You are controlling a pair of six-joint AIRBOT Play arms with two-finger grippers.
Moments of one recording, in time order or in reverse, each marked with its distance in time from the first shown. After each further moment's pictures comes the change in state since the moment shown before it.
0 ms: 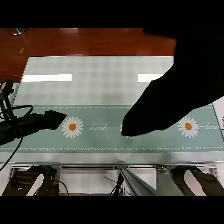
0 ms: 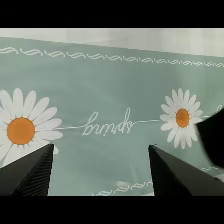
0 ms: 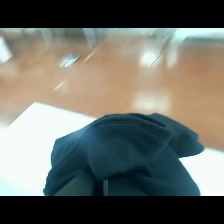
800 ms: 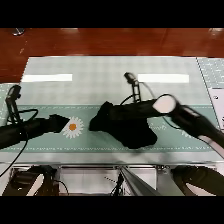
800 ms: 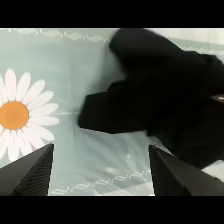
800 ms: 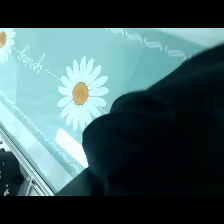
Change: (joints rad) left arm -0.001 0.006 -0.084 -0.041 0.003 0.001; right arm 0.902 -0.425 -0.706 0.056 -0.635 0.098
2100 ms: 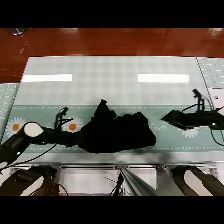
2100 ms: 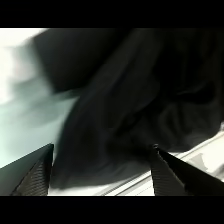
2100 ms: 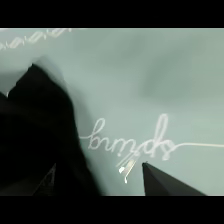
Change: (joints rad) left arm -0.169 -0.473 -0.217 -0.326 0.156 0.261; right arm -0.933 0.247 -0.318 -0.288 0.457 -0.096
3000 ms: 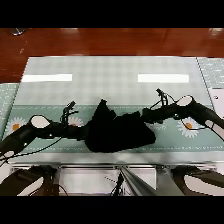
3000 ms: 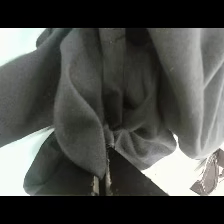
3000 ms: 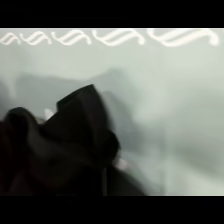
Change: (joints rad) left arm -0.039 -0.129 0.085 -0.138 0.032 0.140; right arm 0.404 -0.377 0.135 0.200 -0.207 0.032
